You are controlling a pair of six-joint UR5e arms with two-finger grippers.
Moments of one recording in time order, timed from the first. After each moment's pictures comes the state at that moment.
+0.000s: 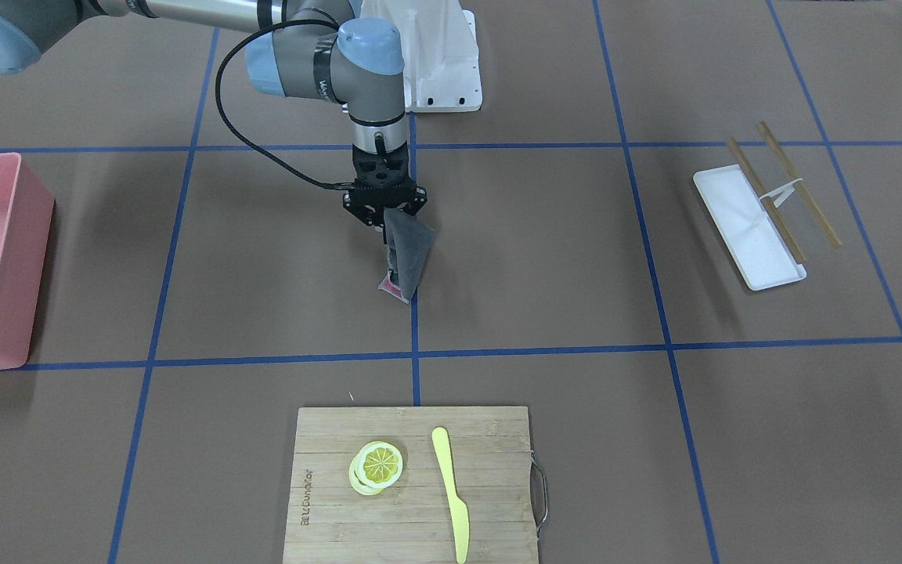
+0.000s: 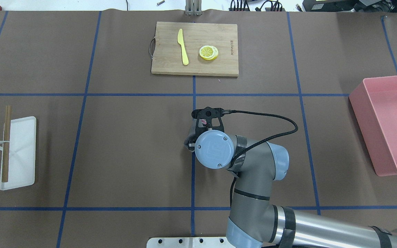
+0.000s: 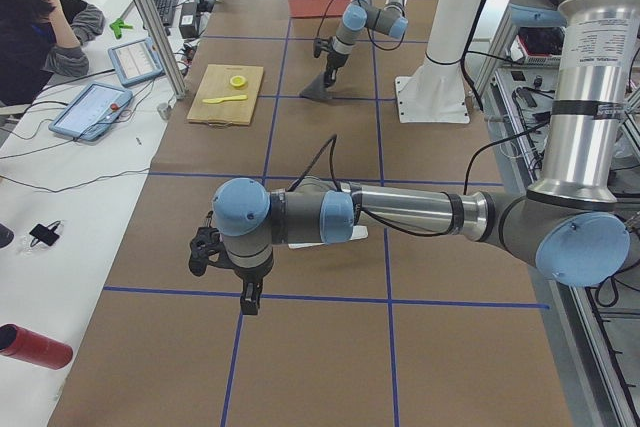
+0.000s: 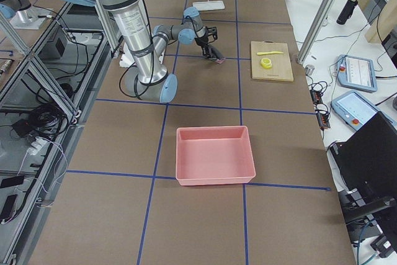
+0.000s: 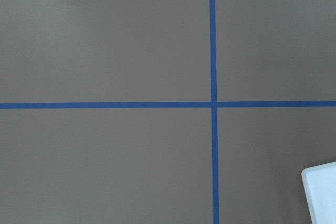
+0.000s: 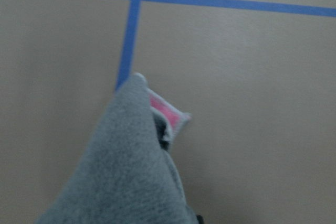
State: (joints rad) left arm -1.71 -1.64 -1.60 -1.46 -2.37 0.12; right arm 0.33 -0.93 1.66 -1.56 1.47 1.26
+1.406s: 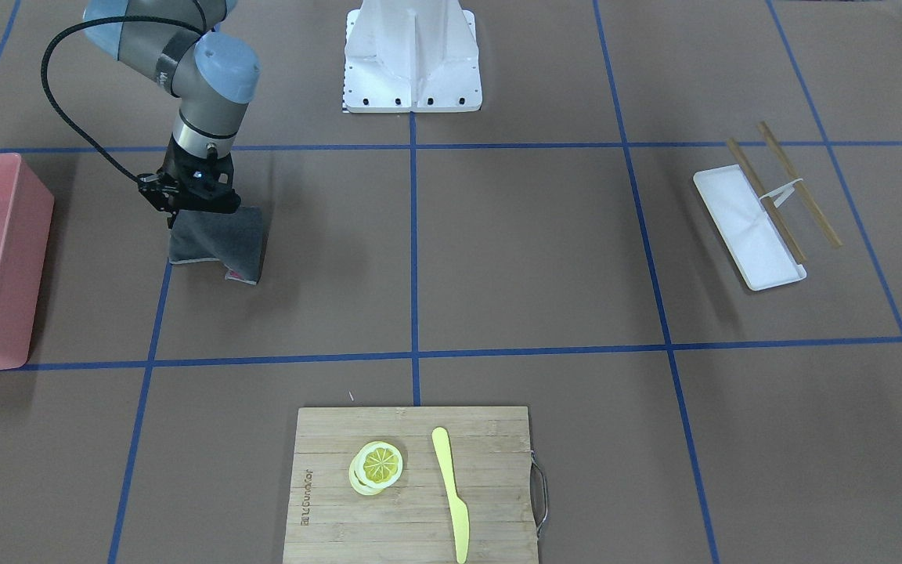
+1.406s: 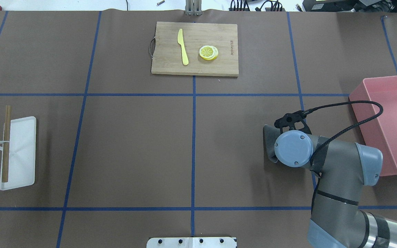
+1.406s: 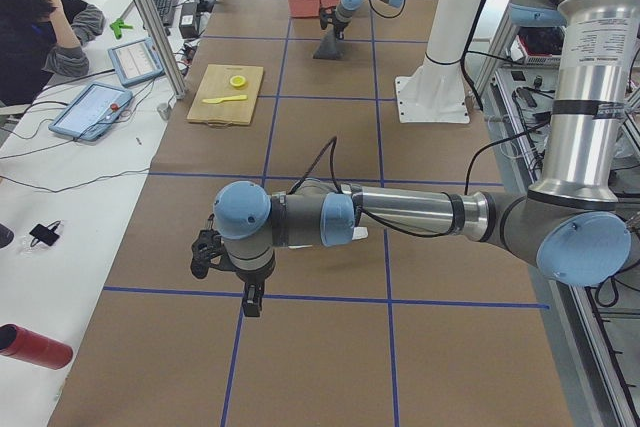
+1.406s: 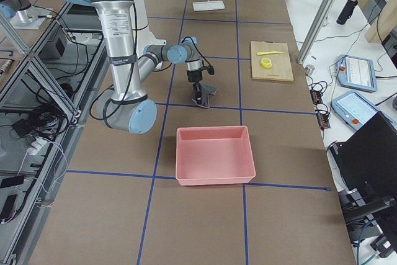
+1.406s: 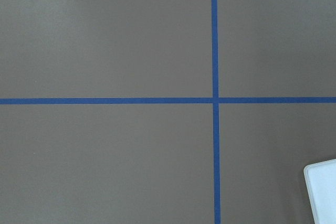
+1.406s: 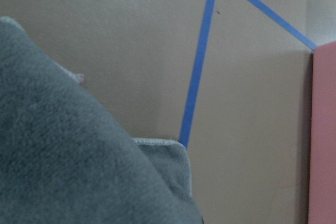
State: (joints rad) left arm -1.70 -1.63 -1.59 -1.46 -2.37 0.12; right arm 0.41 -1.27 1.95 -1.93 1.46 0.97
